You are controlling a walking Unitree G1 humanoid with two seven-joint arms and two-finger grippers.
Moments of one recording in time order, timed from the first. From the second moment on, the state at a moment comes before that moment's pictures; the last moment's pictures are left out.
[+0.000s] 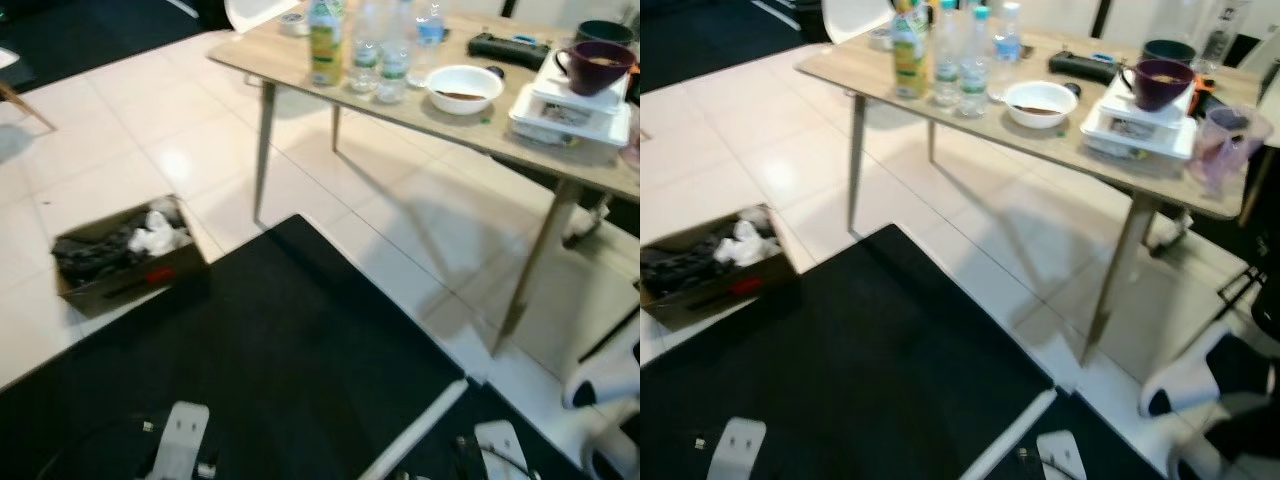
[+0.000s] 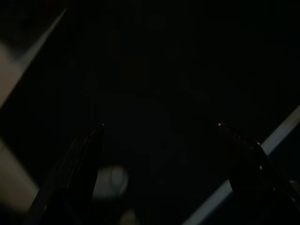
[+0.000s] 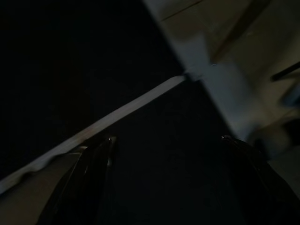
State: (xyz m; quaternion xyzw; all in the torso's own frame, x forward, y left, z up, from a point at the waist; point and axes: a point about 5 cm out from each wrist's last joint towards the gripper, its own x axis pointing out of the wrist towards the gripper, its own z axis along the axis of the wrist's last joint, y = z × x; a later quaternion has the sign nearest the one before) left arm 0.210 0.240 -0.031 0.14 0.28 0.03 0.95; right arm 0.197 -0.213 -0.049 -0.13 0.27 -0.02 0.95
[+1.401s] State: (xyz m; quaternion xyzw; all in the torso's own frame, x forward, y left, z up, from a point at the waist) left arm 0.197 0.246 -0.037 0.14 0.30 0.03 0.94; right arm 0.205 -0.201 -0.046 -0.11 0.26 -0.01 0.96
